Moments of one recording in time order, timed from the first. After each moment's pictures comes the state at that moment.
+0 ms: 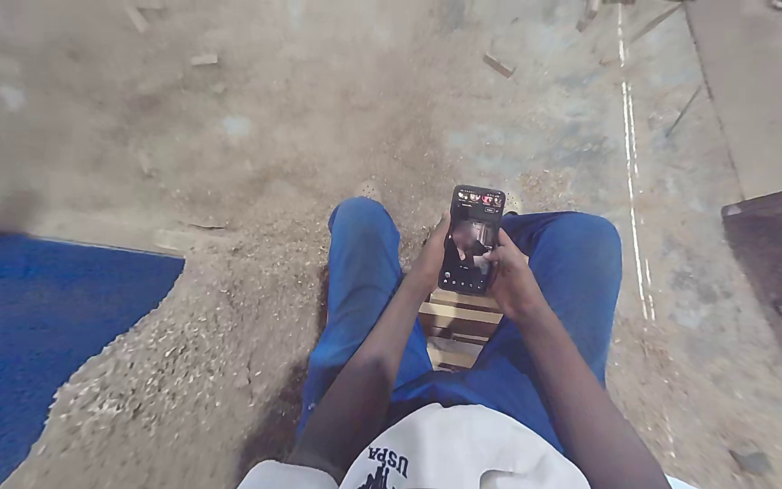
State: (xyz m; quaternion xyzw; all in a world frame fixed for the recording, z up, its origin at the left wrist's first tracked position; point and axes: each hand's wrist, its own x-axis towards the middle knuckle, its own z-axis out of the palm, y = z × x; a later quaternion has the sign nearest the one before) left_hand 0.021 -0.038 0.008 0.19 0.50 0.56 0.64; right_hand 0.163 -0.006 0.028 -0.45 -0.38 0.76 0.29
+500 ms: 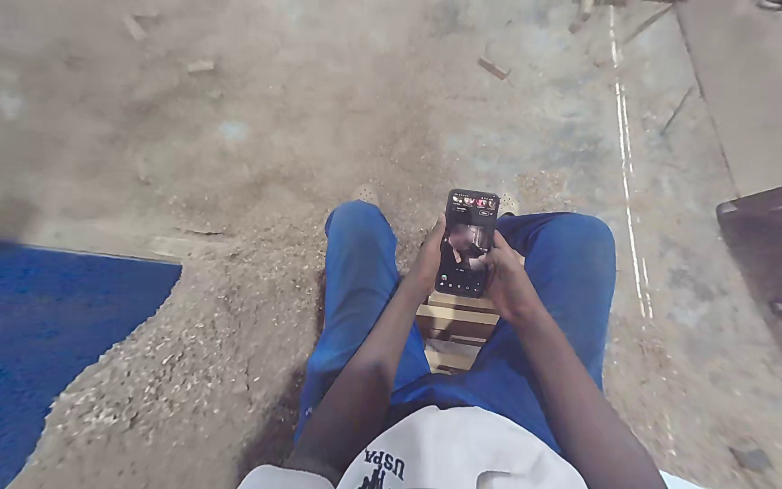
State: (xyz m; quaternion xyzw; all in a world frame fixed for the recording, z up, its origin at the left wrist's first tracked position) left_hand 0.022 -0.035 0.003 0.18 0.50 0.56 0.64; right_hand 0.165 -0.005 0.028 -0.44 -0.38 0.76 0.29
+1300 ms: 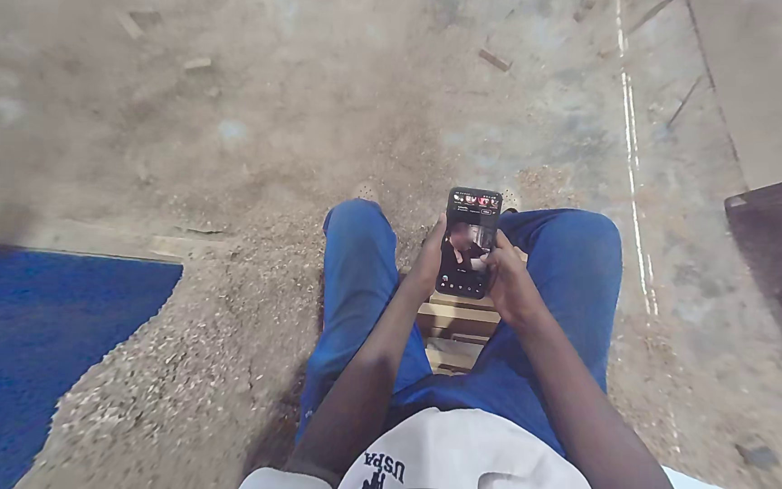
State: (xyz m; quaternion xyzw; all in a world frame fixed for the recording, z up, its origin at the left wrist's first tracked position) left_hand 0.022 -0.036 -0.002 0.19 0.52 0.55 0.63; right_hand 0.165 -0.008 0.031 -0.45 -0.38 0.76 0.29
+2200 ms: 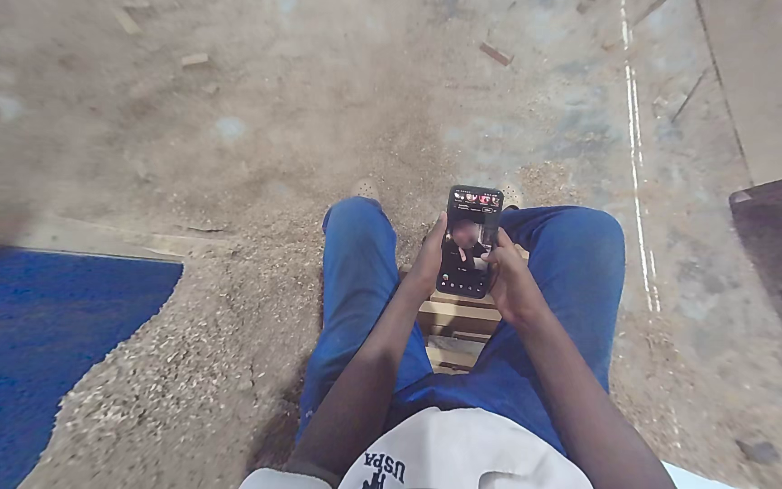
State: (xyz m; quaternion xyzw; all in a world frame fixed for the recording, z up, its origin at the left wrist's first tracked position) left_hand 0.022 -0.035 -0.003 0.18 0.51 0.54 0.64; right_hand 0.166 -0.008 0.030 -0.45 -0.37 0.76 0.28
